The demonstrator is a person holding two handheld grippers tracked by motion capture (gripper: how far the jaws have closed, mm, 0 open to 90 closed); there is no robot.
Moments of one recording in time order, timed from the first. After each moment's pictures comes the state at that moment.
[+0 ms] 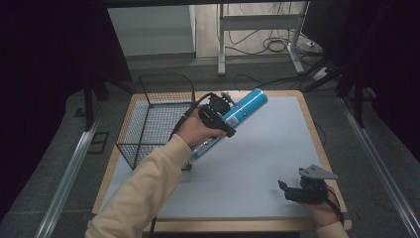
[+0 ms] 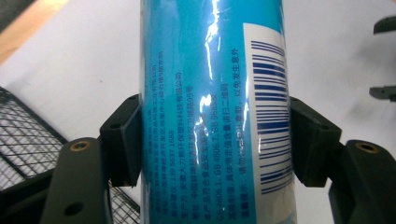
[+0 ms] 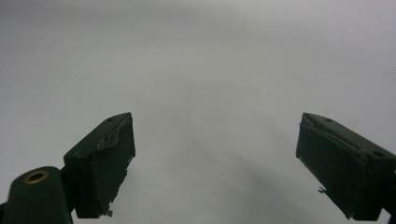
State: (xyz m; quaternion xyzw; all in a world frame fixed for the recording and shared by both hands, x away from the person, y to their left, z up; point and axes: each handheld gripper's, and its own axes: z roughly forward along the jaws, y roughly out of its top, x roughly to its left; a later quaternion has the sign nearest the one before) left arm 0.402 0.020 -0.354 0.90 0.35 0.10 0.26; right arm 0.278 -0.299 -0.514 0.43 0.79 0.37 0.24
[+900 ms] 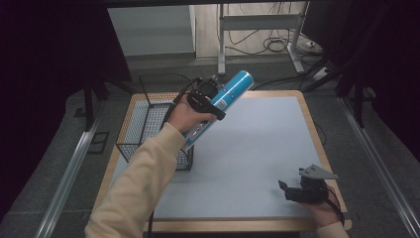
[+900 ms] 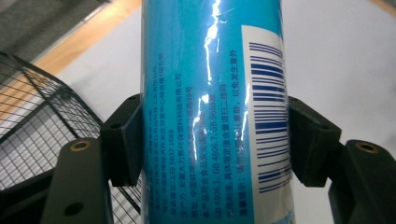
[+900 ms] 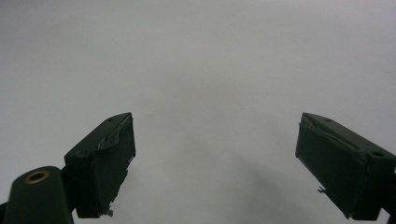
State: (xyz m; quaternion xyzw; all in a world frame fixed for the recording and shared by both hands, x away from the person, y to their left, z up) left arm 0.431 0.051 -0.334 0.87 0.40 0.12 0.28; right arm 0.278 -0.300 -0.514 0.43 0.79 0.36 0.24
